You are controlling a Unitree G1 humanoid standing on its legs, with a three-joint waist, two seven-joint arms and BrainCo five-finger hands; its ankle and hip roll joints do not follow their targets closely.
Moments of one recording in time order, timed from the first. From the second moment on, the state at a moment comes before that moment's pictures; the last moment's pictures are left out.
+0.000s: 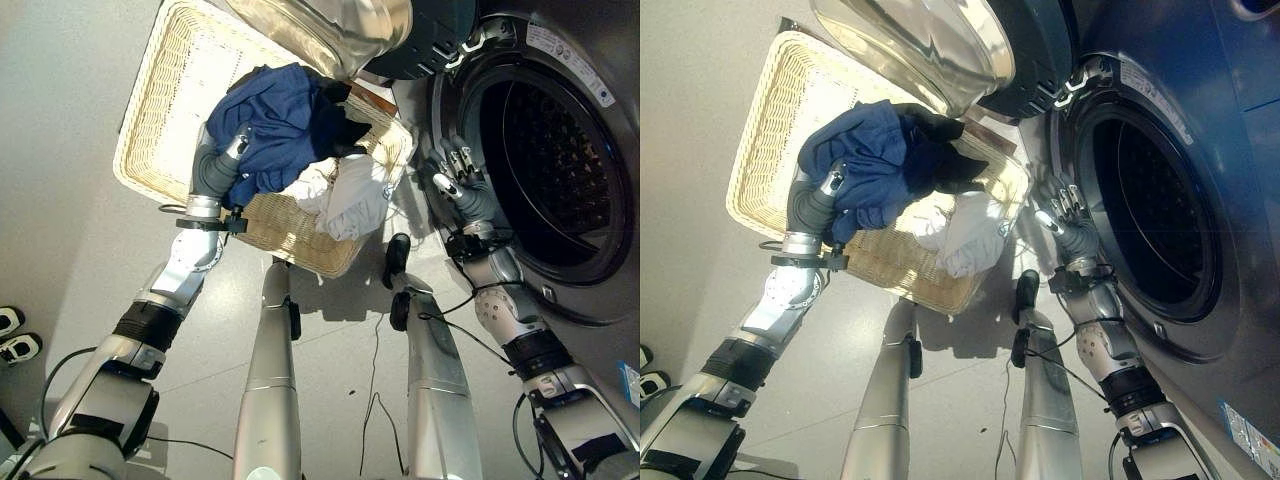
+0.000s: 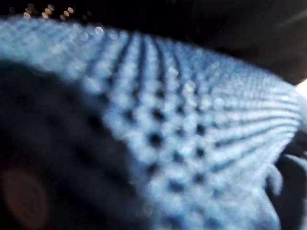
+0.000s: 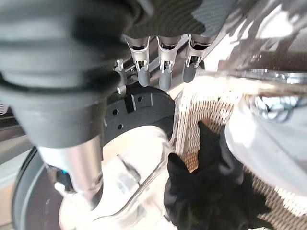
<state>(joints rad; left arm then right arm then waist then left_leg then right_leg) -0.66 0.61 -0.29 0.28 -0.01 -0.58 0.39 -0.49 -0.44 0.20 0.22 0.87 -0.34 0.03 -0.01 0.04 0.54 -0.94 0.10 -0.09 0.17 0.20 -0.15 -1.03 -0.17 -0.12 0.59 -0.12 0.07</state>
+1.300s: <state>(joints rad) -0.86 0.66 -0.50 0.11 0.70 -0.36 0.63 -0.54 -0.45 0.37 -0.04 1.17 -0.05 0.32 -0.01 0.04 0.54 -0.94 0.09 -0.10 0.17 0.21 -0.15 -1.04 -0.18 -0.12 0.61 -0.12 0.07</state>
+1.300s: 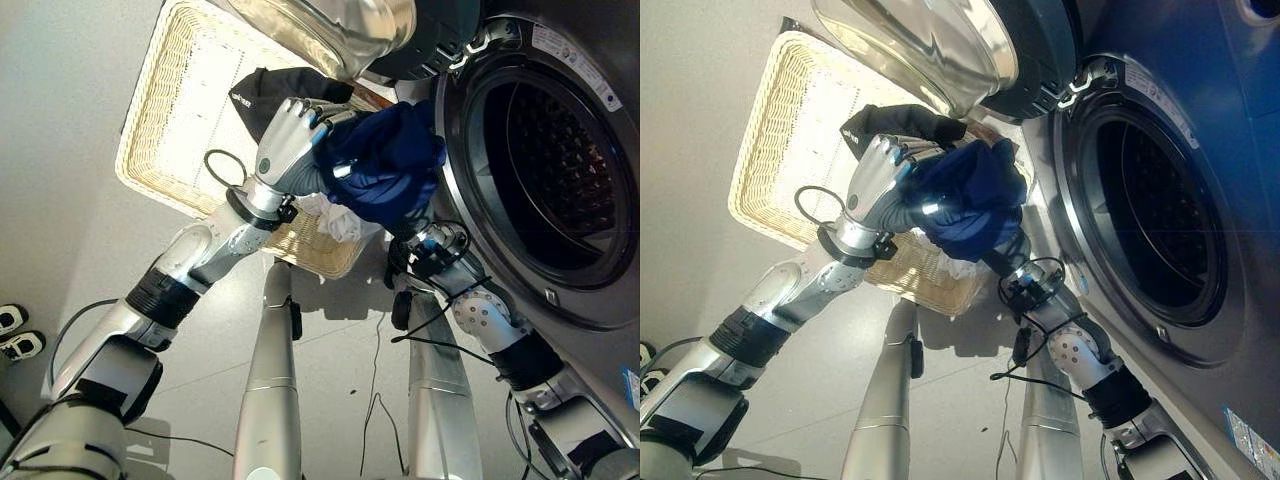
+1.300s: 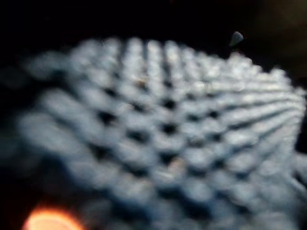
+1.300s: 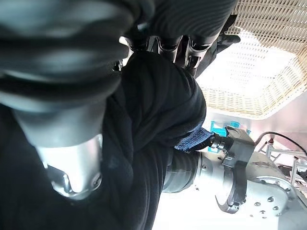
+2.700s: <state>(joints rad) -0.75 0.51 -0.39 0.11 0.32 -0.54 0.59 -0.54 -0.37 0.35 -0.04 1.19 -0.15 0.33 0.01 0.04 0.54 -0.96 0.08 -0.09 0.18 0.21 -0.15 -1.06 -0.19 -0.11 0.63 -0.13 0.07</state>
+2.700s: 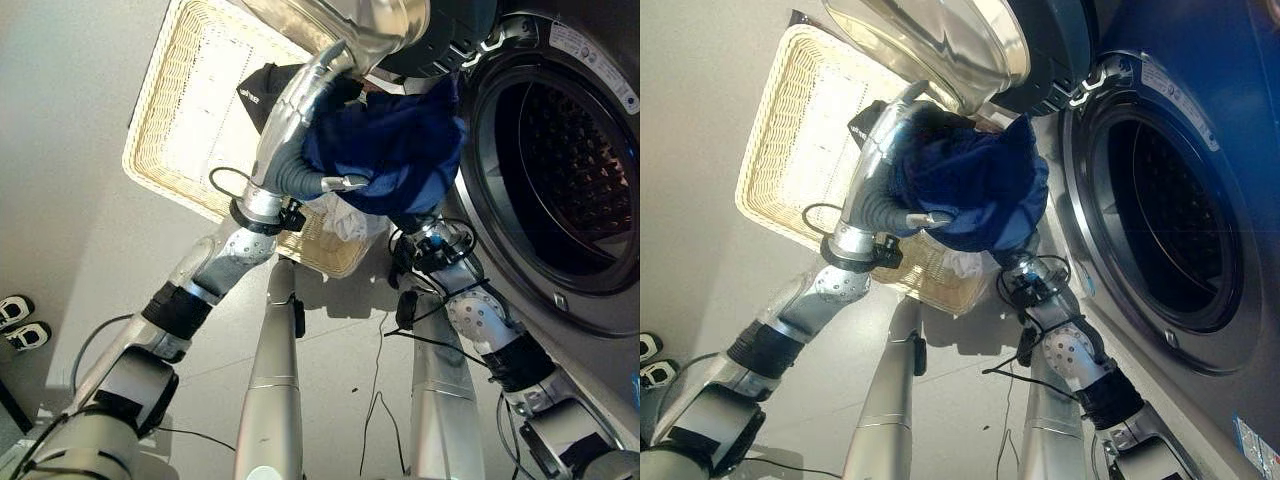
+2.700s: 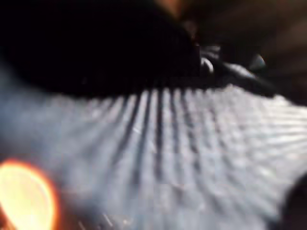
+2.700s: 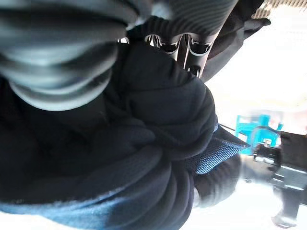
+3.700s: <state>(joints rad) -0.71 0.40 -0.25 0.23 0.29 -0.56 0.99 -0.57 -0.35 0.25 0.06 1.15 -0.23 0.25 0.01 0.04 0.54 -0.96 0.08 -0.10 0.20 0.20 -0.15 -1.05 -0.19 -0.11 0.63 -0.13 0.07</state>
